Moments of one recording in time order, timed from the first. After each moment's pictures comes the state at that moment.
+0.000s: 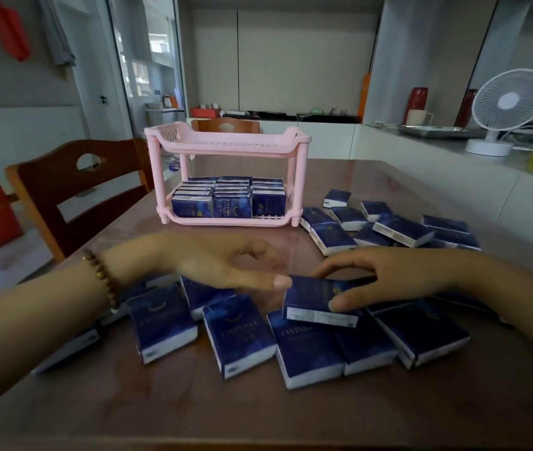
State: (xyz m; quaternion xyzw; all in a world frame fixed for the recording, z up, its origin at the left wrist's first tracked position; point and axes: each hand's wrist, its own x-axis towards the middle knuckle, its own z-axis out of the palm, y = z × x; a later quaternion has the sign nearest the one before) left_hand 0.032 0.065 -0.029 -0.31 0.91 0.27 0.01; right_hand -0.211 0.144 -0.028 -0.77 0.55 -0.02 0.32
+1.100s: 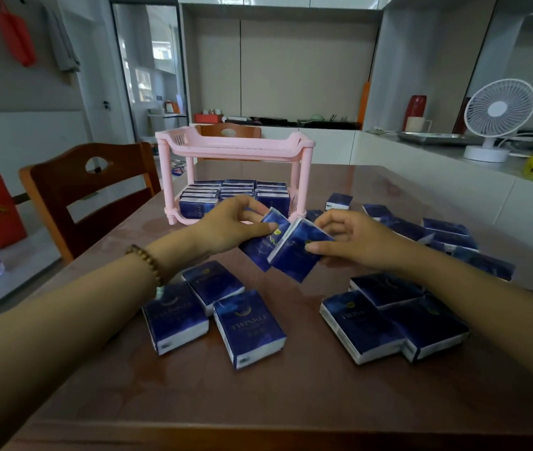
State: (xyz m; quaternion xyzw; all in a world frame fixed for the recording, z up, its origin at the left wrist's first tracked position) left_hand 0.014 0.025 -0.047 -0.36 0.76 0.43 -0.34; right_hand -0.194 0.104 -0.048 -0.67 0.54 -0.39 0.33
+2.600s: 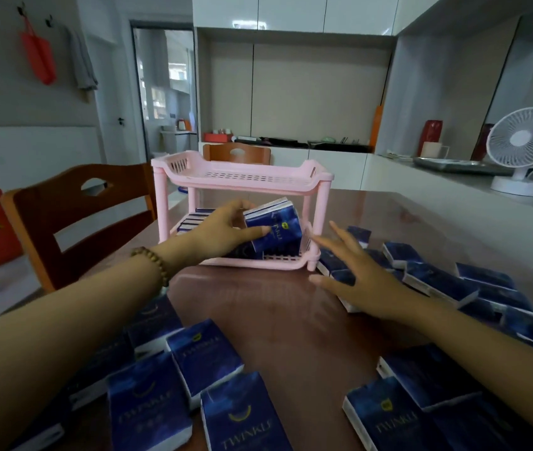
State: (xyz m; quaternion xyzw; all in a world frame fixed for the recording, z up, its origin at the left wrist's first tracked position) left_hand 0.012 -0.071 -0.037 -0.36 0.79 0.34 -0.37; right_hand -0.219 0.030 -0.071 -0.76 0.59 -0.26 0.10
